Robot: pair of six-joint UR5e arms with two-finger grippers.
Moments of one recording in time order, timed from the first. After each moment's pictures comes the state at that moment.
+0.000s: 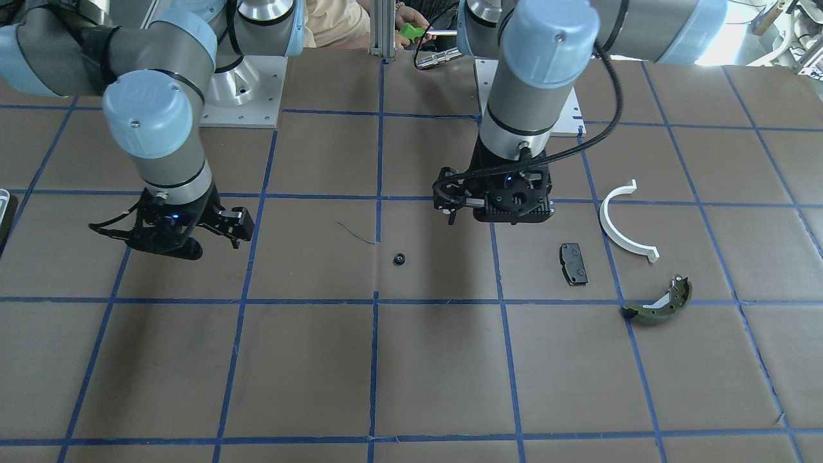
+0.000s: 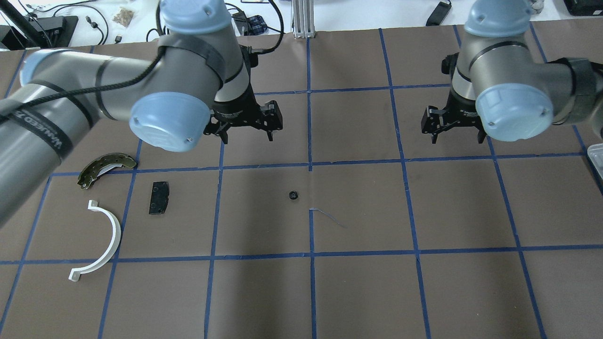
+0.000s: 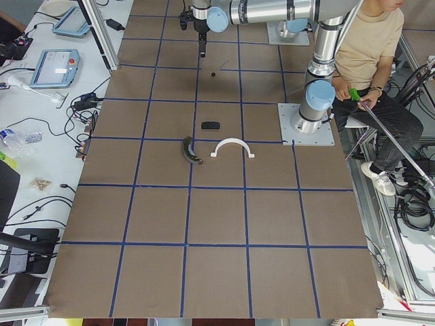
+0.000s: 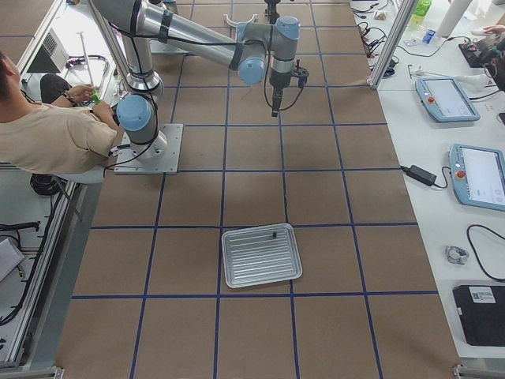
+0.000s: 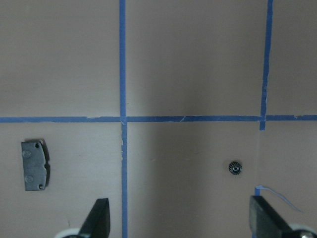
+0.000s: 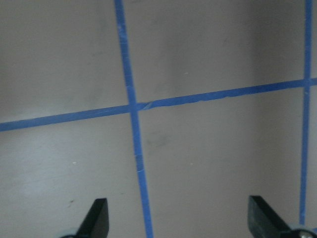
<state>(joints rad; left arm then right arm) -1.84 -1.78 -1.69 -1.24 1.57 -0.30 1.43 -1.42 1.82 -1.93 -1.73 0.01</state>
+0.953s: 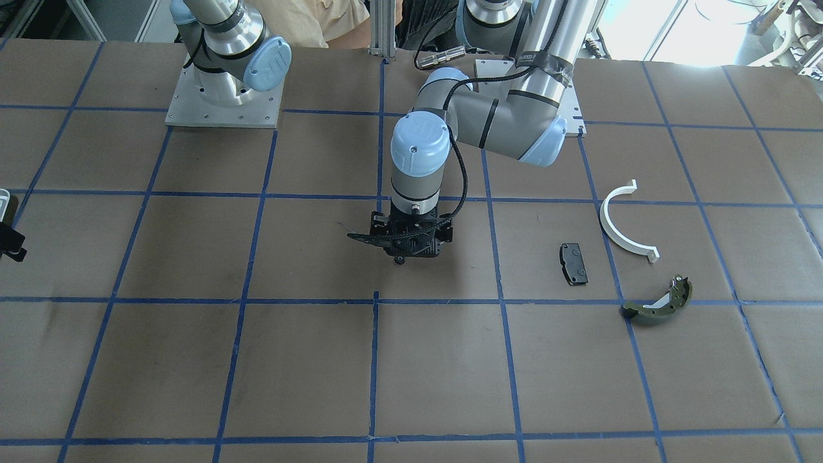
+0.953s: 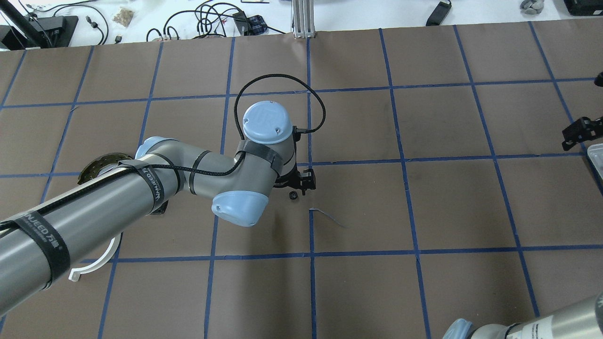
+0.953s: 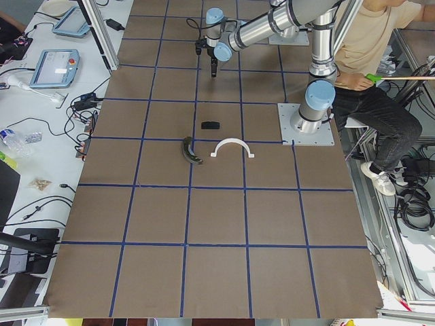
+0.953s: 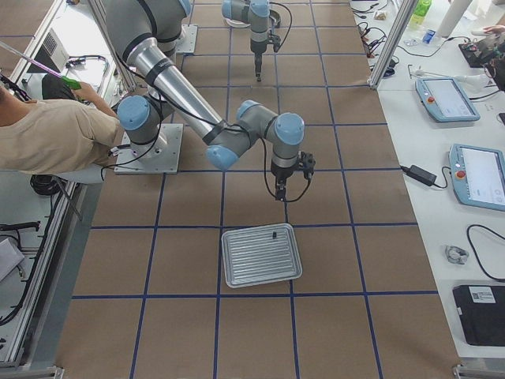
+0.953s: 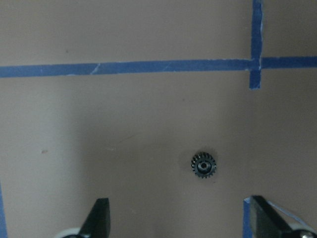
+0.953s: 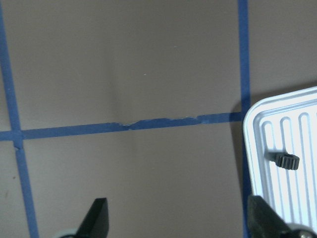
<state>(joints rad) -1.94 -1.94 -1.94 -0.84 1.58 -0.34 0.85 -1.25 1.78 -2.13 -1.58 -0.65</state>
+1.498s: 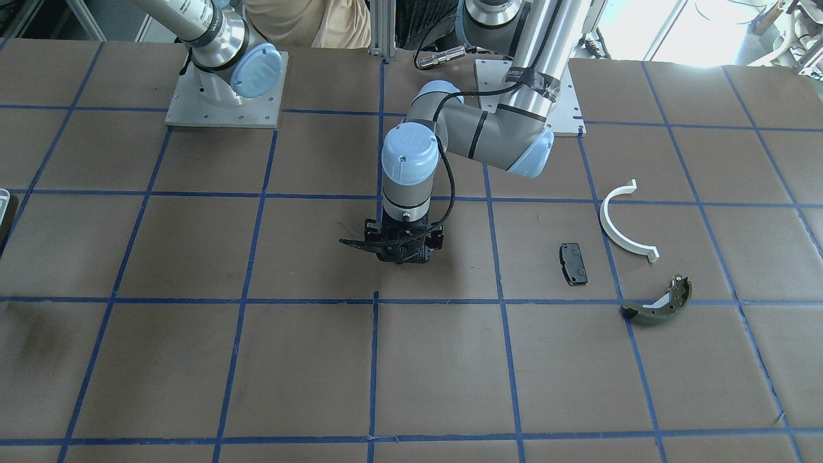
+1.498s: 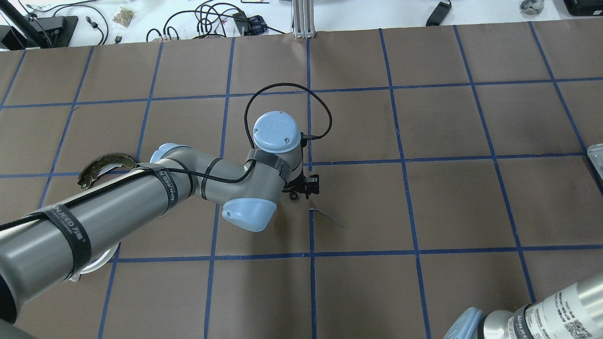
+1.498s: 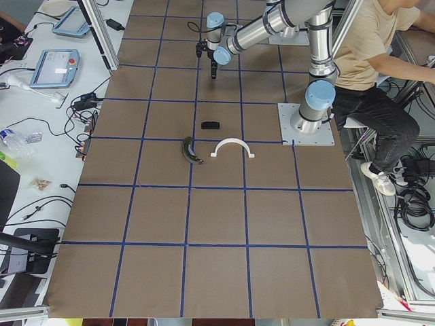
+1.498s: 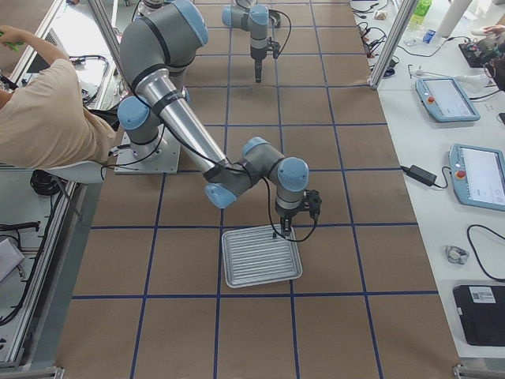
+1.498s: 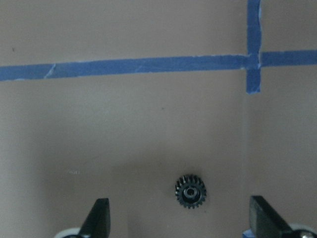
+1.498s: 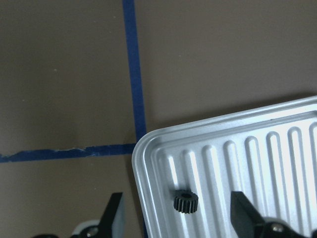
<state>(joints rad) -1.96 -1.98 -1.94 -0.79 1.58 -0.34 0.74 -1.07 1.62 -2.14 -1.56 -0.78</state>
